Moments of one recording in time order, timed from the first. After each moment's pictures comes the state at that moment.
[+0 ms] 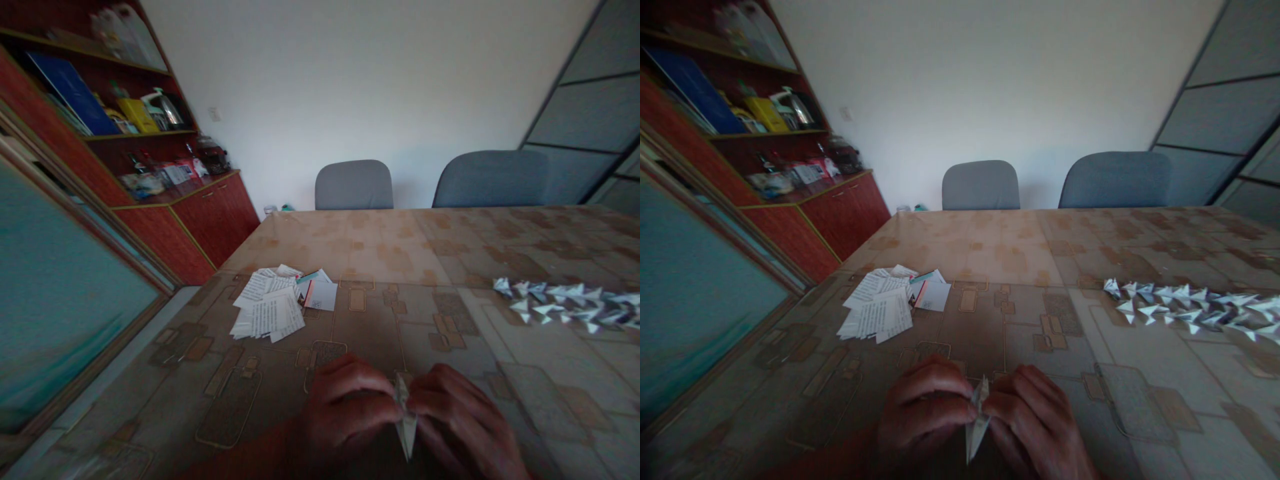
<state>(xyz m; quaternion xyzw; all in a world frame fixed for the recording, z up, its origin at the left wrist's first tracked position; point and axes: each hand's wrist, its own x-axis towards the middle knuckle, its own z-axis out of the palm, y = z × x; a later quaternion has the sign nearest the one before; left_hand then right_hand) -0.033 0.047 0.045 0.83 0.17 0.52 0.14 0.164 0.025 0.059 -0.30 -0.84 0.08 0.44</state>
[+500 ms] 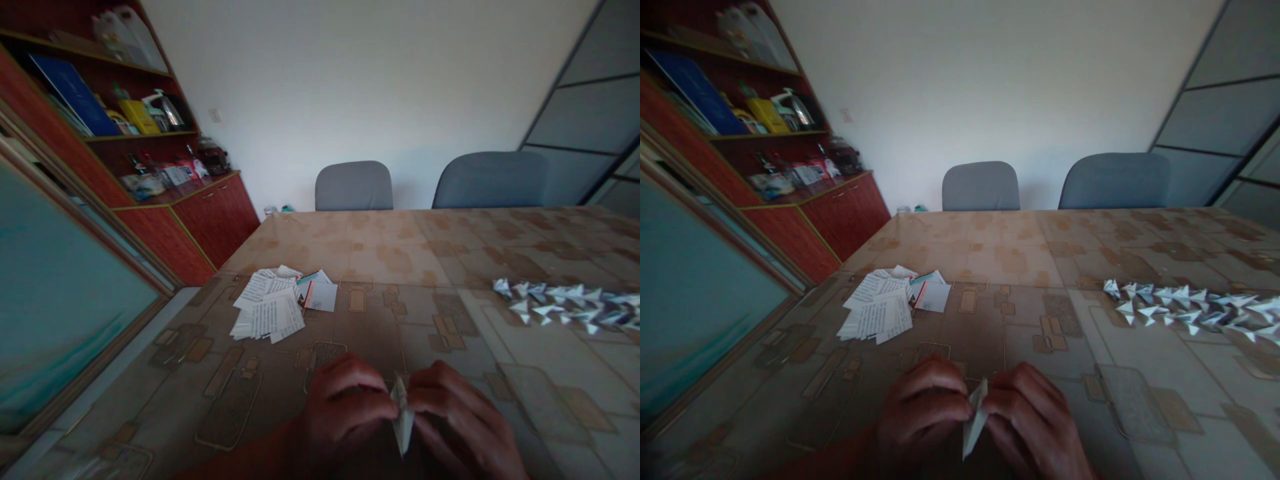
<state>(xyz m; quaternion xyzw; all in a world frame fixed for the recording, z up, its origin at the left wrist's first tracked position) -0.032 0.047 0.041 0.81 0.19 0.53 0.14 0.162 0.025 0.061 -0.30 -0.83 0.11 0.45</state>
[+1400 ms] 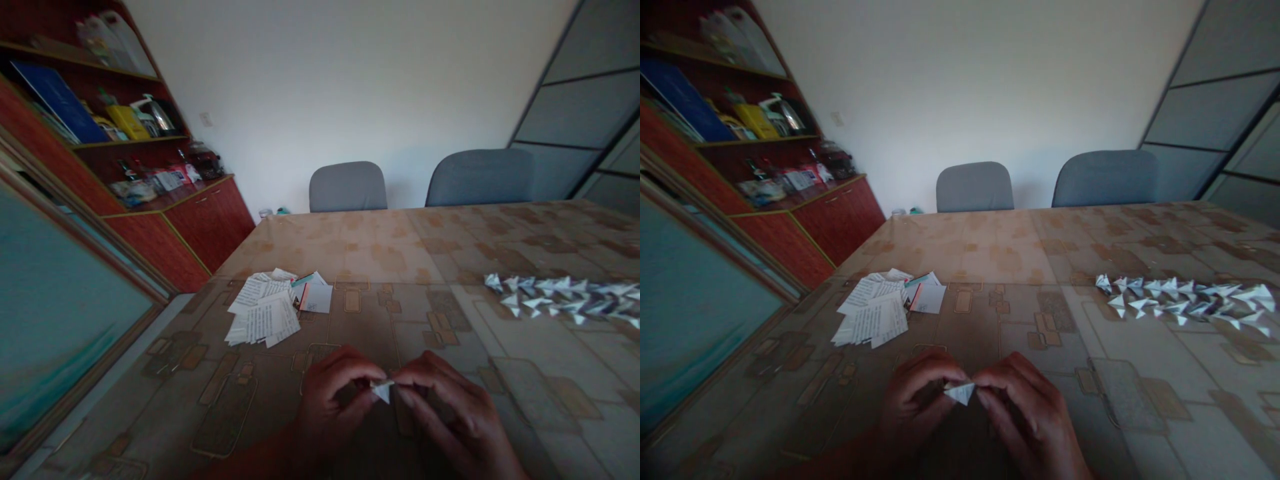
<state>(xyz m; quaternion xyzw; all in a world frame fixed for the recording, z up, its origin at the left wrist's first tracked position) -0.031 0.047 0.044 0.74 0.29 0.52 0.30 0.160 0.023 0.059 -0.37 -0.78 0.22 0.45</state>
